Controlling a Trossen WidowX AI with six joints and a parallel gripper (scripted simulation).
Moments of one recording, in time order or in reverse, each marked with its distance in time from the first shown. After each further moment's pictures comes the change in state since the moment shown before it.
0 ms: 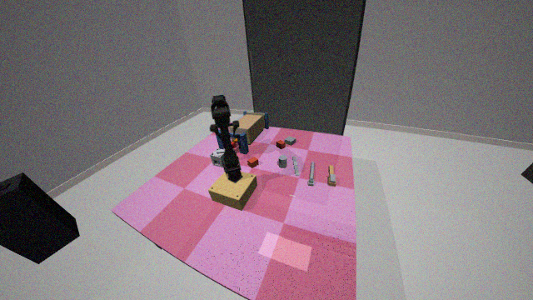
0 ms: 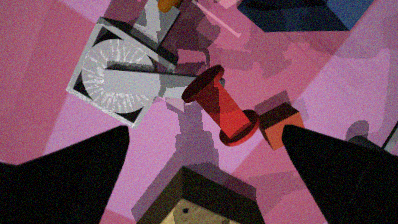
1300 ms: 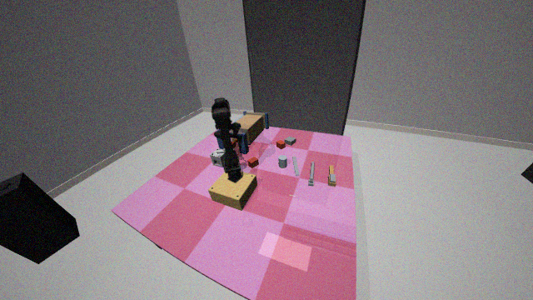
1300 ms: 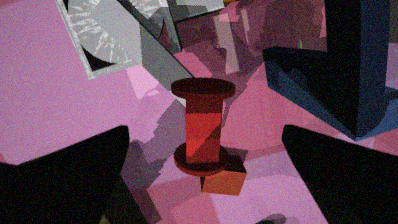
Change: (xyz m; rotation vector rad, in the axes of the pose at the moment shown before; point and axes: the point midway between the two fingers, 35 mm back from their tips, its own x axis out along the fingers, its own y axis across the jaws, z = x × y) arm 0.031 -0.015 0.001 -0.702 -0.020 -0.003
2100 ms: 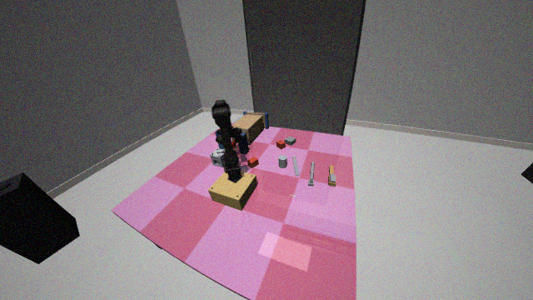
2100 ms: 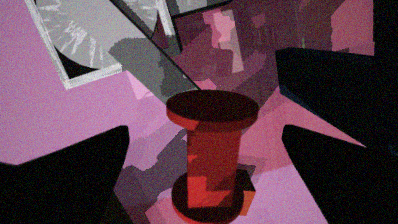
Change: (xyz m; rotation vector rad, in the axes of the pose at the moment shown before) arm 0.039 0.001 -0.001 0.000 0.000 0.000
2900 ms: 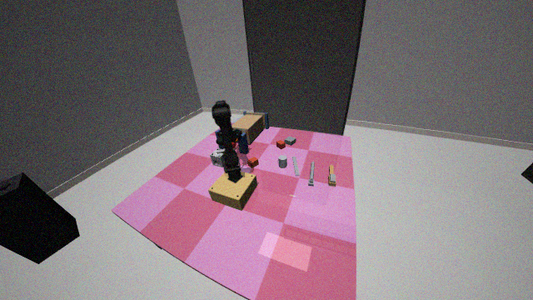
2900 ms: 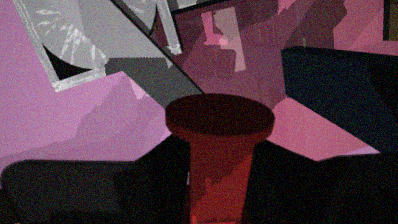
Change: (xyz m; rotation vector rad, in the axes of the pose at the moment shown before) arm 0.013 0.001 -0.002 0.000 0.002 0.000
